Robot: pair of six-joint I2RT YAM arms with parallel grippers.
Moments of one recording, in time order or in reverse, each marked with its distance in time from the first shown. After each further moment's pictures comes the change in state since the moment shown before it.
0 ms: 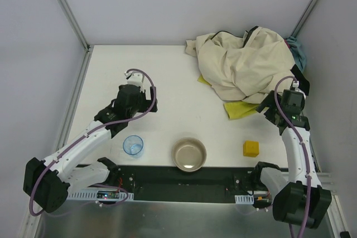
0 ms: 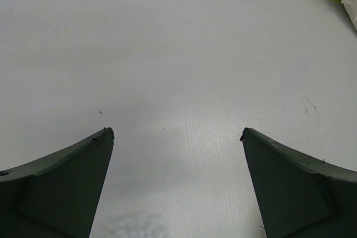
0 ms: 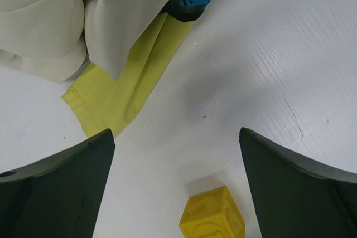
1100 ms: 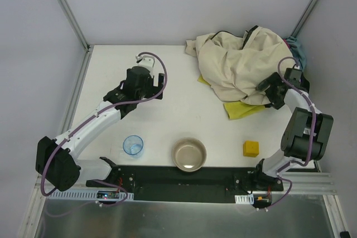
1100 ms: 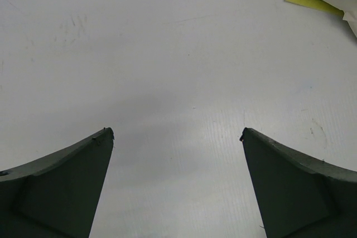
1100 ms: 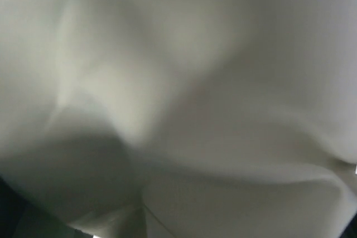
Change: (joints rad) left arm -0.014 0.237 0.268 -0.064 -0.022 0.126; right arm -0.103 0.646 0.279 0.283 -0.189 0.142
